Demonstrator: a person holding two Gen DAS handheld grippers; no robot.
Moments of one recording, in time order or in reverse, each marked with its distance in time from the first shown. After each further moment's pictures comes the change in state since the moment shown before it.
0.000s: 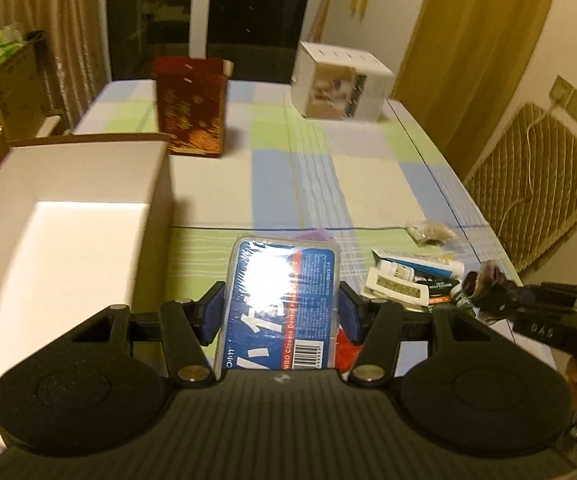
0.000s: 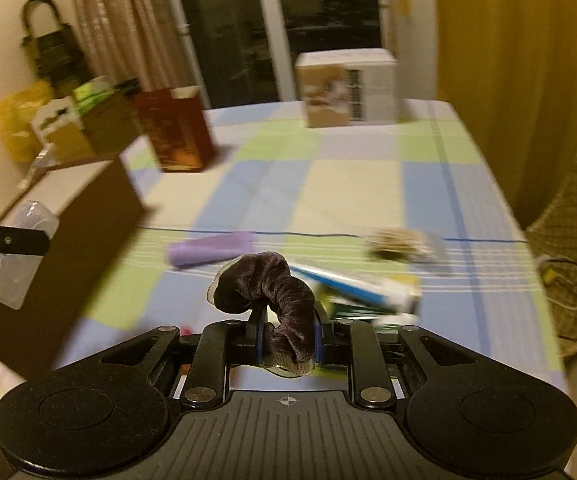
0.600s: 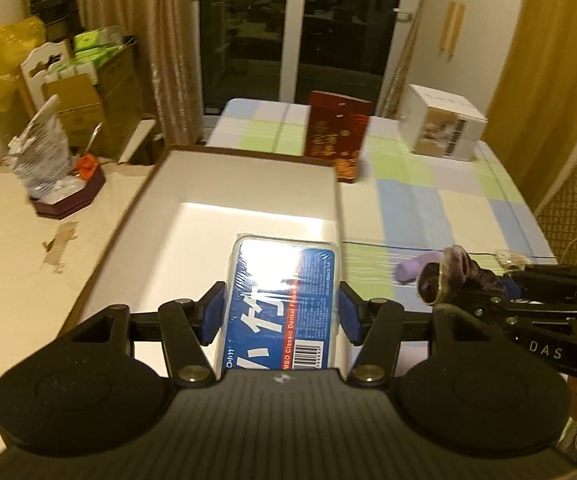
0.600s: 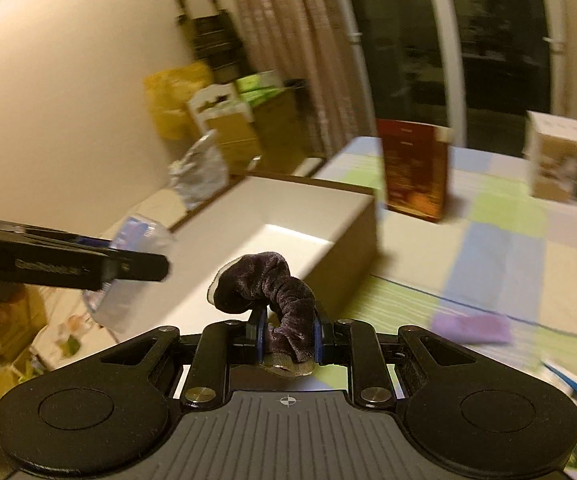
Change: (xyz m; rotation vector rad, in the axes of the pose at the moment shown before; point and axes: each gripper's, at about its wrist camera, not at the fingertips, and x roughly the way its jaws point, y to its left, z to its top) left arm -0.084 0.120 -0.009 -0.097 -0.047 0.200; right arm 0.031 0.199 0.044 -0.234 -0.008 0.378
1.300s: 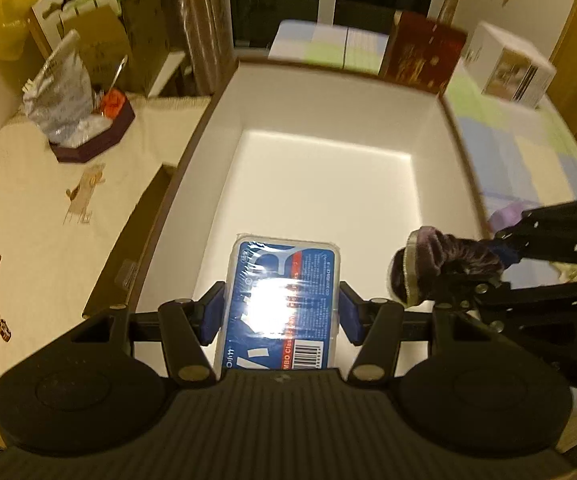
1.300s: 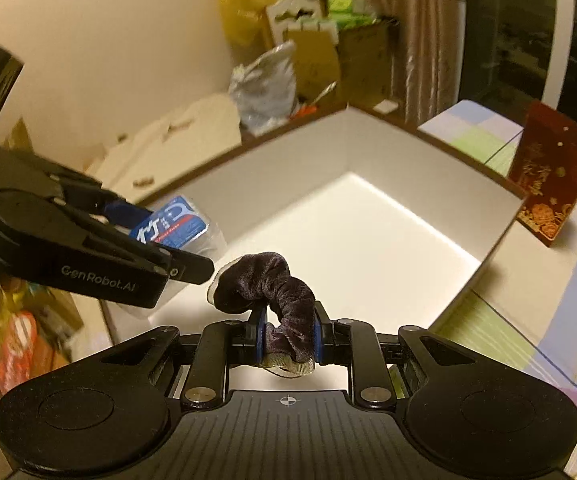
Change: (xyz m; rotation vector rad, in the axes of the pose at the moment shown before) left arm 0.081 0.081 -0.015 0.001 0.222 0.065; right arm 0.146 0.050 0.010 -0.263 0.265 0.091
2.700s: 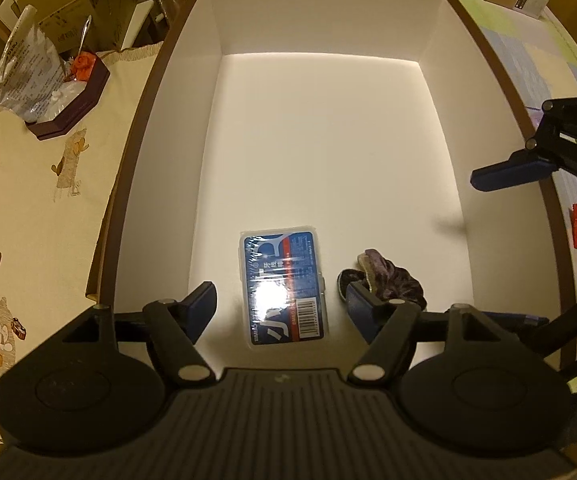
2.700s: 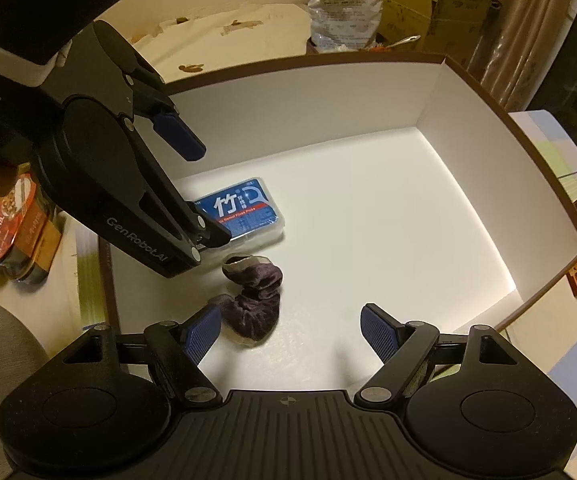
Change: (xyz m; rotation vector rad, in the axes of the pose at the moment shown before) left arm 0.047 -0.002 -0.004 0.146 0.211 0.018; right arm 0.050 0.021 -0.001 -0.321 0.240 0.026
